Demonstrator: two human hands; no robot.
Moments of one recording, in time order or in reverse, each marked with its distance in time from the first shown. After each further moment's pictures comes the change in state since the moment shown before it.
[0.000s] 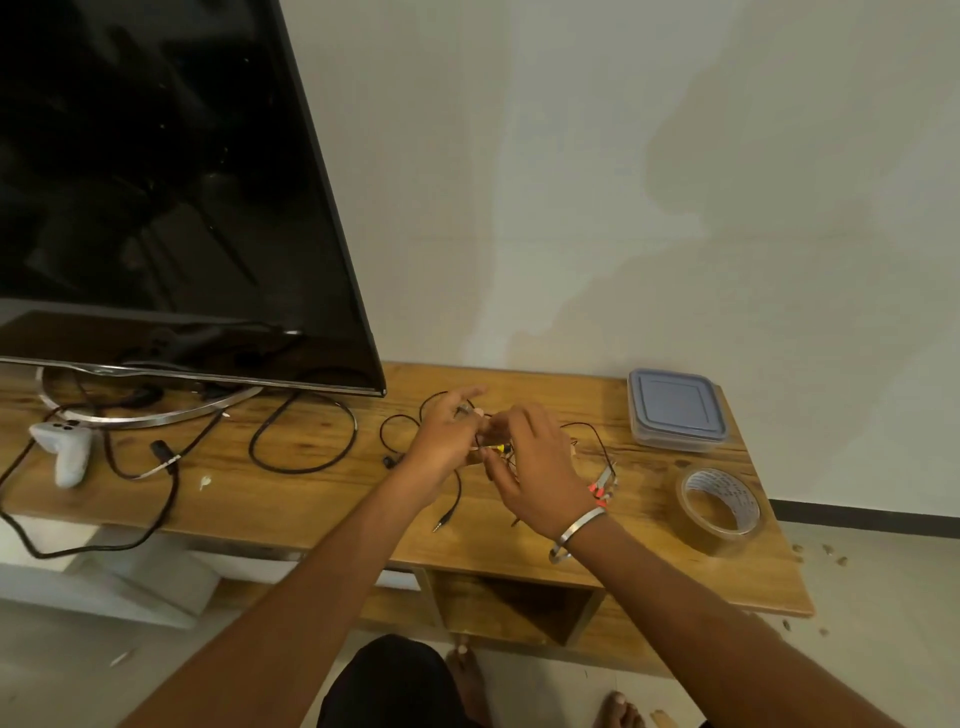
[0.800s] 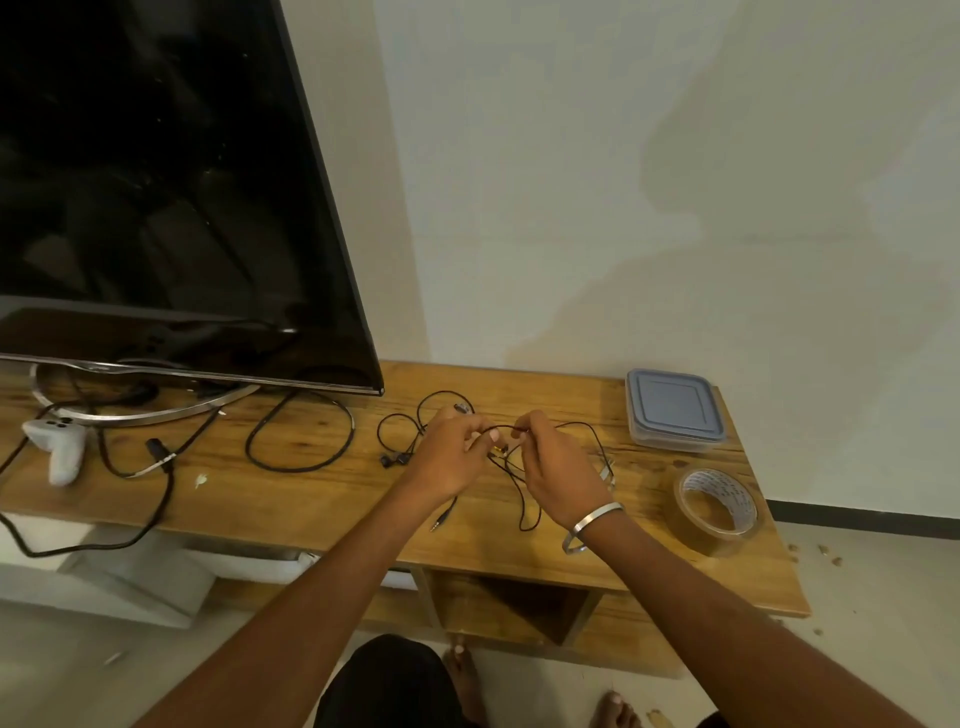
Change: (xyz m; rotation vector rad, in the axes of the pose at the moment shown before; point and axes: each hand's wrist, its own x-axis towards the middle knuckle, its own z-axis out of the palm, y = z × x) left_hand 0.005 -0.024 -0.008 0.763 -0.039 0.370; right_hand -0.001 0.020 -0.007 0.159 -0.092 0.148
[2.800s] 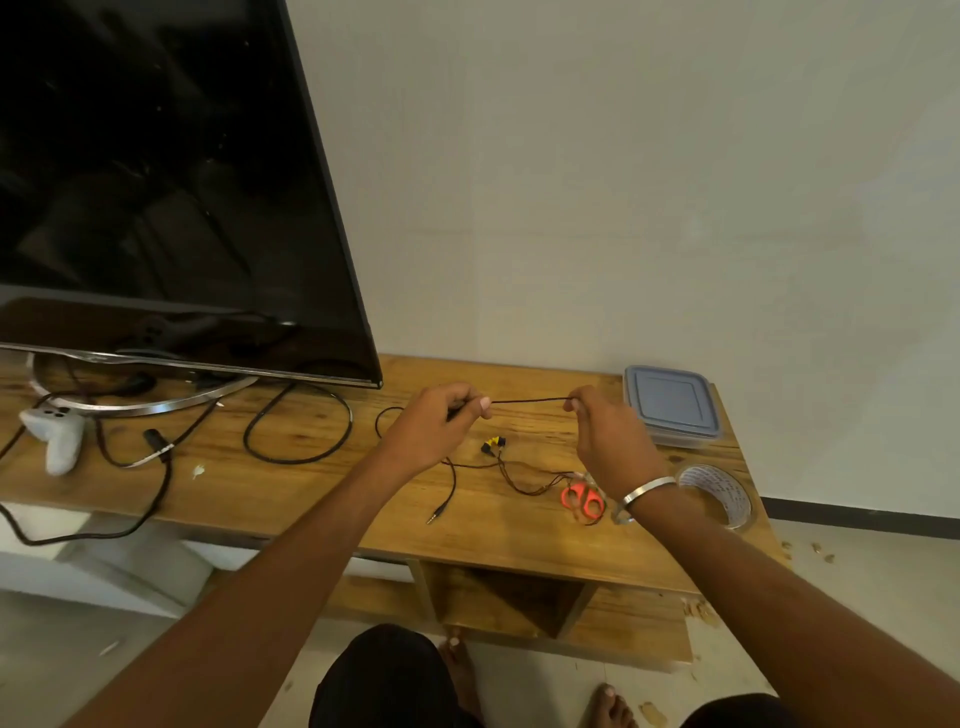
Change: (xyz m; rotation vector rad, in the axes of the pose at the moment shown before) left_hand 0.005 -0.001 -0.031 -0.099 0.000 0.112; right_hand 0.008 0.030 -0.046 -0.222 0.150 0.054
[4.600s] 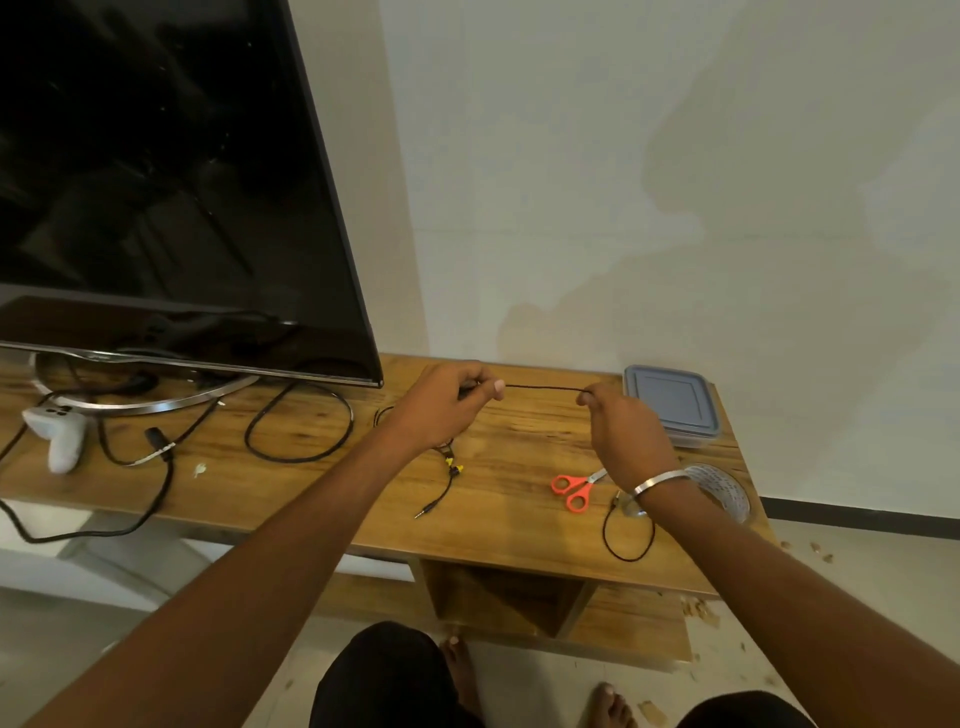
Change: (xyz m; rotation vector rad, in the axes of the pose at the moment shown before) left_hand 0.014 0.022 -0.009 0.024 -0.002 0.035; right_hand 0.005 0.004 -0.012 -0.134 -0.035 0.042
